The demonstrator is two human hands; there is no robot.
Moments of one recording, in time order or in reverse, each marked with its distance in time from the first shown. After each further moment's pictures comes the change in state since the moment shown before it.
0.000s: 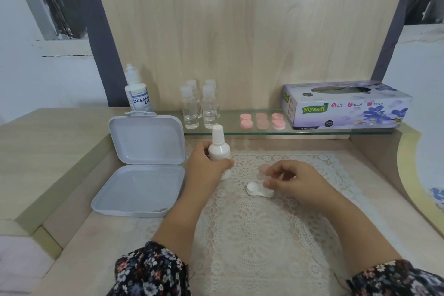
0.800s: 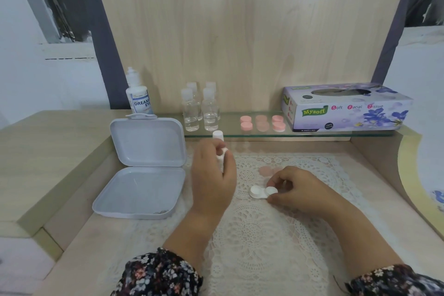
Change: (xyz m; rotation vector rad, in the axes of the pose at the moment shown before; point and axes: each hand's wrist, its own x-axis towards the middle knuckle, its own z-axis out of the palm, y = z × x) left_hand -0.020 -0.006 0.018 0.234 0.288 0.659; right_hand -0.001 0.003 -0.003 -0.238 -0.097 -0.035
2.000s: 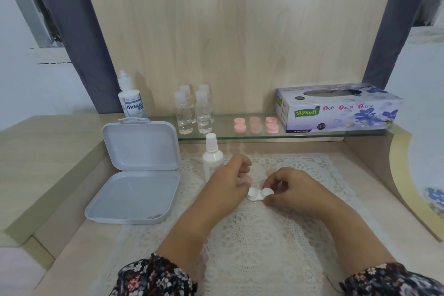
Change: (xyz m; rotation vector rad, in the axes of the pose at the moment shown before) left_hand 0.000 0.000 0.005 -0.010 -0.755 -0.224; right_hand -0.003 -0.002 -0.004 0.043 -0.019 0.027
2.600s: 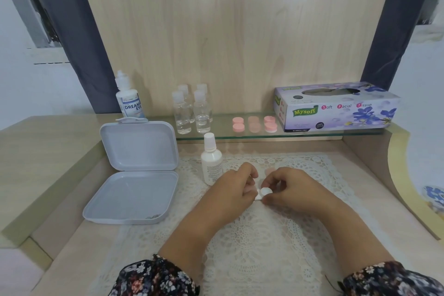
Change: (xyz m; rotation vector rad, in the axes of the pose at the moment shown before) left_hand -0.005 0.005 0.006 0.218 -0.102 0.051; right_hand -0.002 -0.003 -0.001 0.000 0.005 0.012
